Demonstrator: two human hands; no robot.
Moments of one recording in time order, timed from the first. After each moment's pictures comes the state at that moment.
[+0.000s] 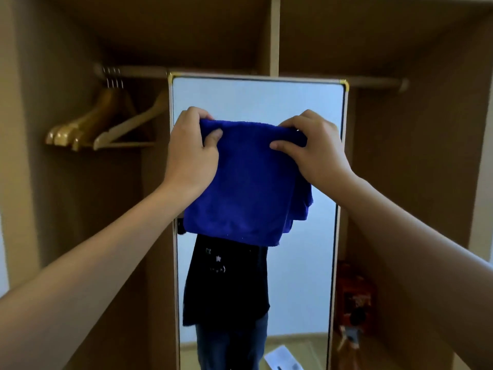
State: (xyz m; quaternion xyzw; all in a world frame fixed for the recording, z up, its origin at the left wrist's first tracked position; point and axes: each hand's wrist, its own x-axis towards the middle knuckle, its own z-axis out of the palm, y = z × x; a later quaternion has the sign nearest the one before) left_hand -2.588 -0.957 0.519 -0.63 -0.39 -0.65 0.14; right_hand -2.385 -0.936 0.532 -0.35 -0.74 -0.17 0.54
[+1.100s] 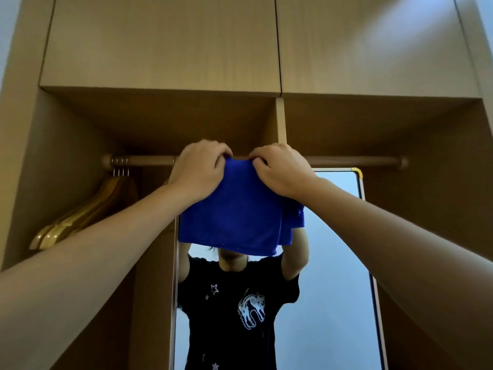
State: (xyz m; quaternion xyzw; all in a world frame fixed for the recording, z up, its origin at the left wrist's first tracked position) left_hand -2.628 -0.870 0.657 -0.70 -0.38 -0.48 0.38; right_hand -2.443 -0.867 0.663 -0.36 -0.78 -0.30 0.42
